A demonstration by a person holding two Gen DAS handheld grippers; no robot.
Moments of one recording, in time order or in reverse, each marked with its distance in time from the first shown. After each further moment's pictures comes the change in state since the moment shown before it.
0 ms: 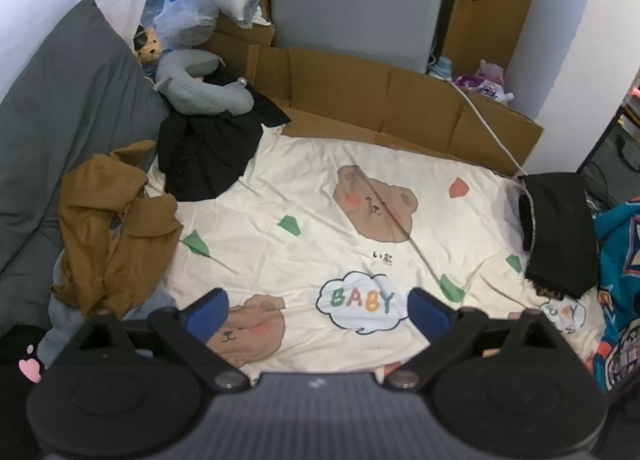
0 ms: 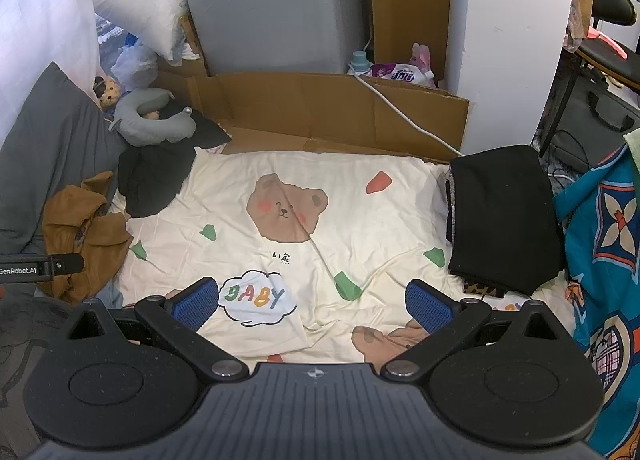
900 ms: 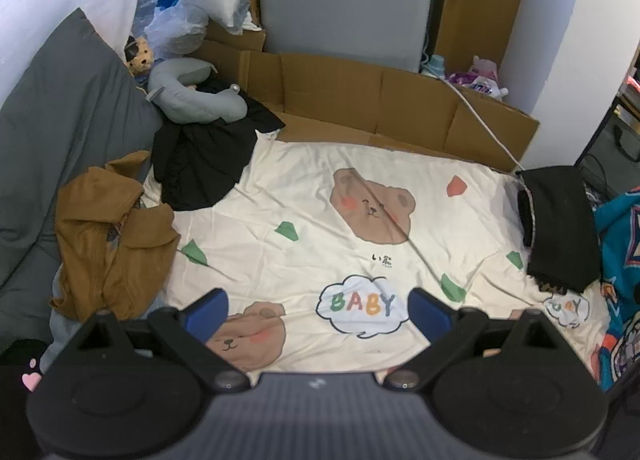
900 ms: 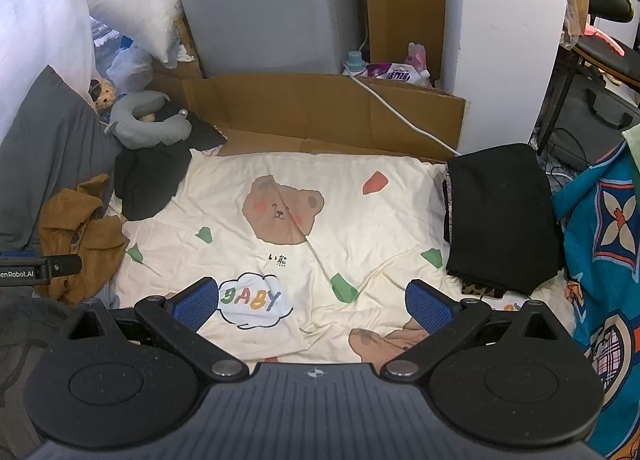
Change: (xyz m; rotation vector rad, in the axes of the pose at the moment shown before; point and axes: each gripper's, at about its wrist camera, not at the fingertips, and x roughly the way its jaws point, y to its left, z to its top) left arm 0.000 -0.017 -0.001 0.031 -0.017 -0.021; right arm 0.002 -0.005 0.003 0.011 -0.003 -0.007
